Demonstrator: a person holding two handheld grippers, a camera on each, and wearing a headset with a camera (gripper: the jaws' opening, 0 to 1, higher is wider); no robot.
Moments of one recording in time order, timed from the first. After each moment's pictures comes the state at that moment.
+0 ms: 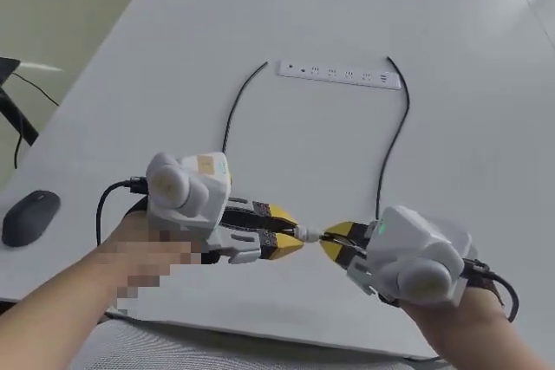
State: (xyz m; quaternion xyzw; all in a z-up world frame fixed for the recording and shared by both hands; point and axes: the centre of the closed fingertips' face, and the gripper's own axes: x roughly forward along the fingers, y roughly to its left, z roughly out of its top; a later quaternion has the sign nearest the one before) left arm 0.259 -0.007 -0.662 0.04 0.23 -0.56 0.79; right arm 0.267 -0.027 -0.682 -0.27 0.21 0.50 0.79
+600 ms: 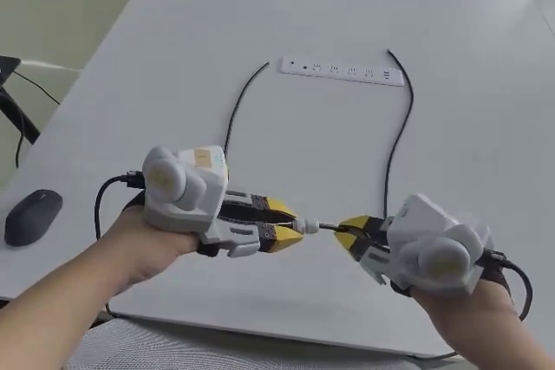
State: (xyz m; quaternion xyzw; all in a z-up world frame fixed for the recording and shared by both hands) left arm 0.264 -0.001 -0.659 0.04 0.23 -0.56 0.80; right arm 0.288 -0.049 -0.694 -0.22 0.25 0.46 0.82
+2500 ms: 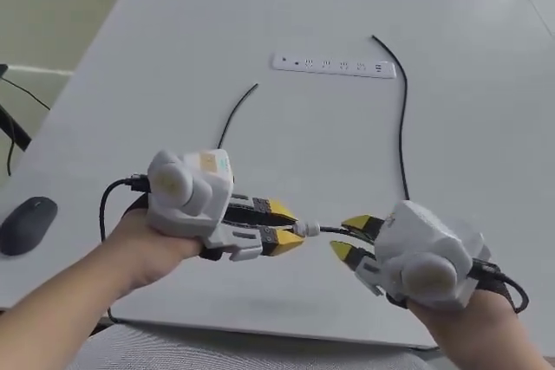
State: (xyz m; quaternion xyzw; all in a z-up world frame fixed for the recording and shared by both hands) left arm 0.259 -0.006 -0.667 0.06 0.24 -0.57 0.78; right arm 0.266 -0.033 -0.684 -0.28 0.24 0.46 0.81
